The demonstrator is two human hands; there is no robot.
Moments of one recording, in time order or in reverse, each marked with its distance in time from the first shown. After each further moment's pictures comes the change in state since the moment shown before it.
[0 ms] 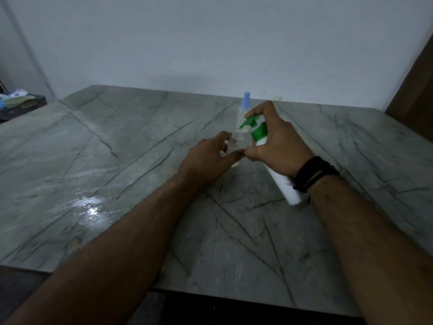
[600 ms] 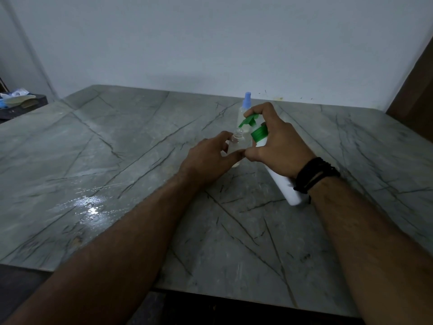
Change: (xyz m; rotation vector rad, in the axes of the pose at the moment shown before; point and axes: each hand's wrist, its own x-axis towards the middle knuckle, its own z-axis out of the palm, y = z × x) left_hand 0.002 -0.004 0.002 -0.002 0.003 0.004; right_hand 0.000 0.001 0.001 -0.018 -0.007 -0.031
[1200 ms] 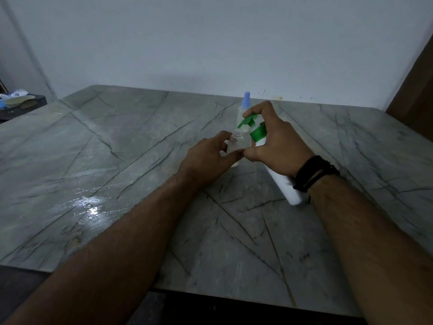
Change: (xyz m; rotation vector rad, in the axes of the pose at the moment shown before) left_hand 0.000 0.002 0.000 0.002 -0.007 -0.005; right_hand 0.002 0.001 0.000 -0.013 -0.009 -0.001
